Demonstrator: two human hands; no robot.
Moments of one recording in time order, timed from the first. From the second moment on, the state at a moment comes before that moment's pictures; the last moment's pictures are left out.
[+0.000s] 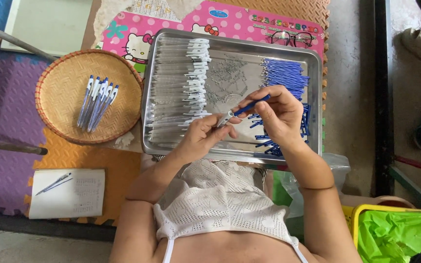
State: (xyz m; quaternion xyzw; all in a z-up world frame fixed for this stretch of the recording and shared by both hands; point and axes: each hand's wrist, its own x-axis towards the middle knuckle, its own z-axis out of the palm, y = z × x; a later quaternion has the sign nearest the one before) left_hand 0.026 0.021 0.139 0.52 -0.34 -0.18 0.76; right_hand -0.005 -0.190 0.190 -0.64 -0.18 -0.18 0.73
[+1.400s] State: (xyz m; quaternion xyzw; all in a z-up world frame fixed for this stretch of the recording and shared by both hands) left_hand -0.020 0.005 0.132 0.66 -0.38 -0.06 0.65; right_hand -0.063 -0.188 0.135 -0.77 -0.11 -0.27 0.57
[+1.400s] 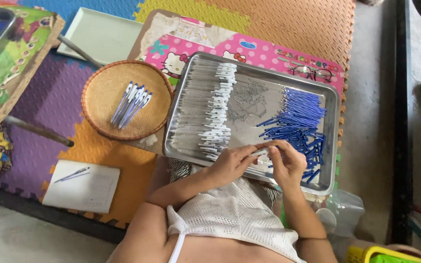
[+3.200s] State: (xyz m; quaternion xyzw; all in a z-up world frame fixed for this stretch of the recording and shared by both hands) left_hand 0.009 0.000 0.153 0.42 -0.37 -0.40 0.72; right_hand -0.027 -0.215 0.199 -0.70 -0.16 -0.25 0.65
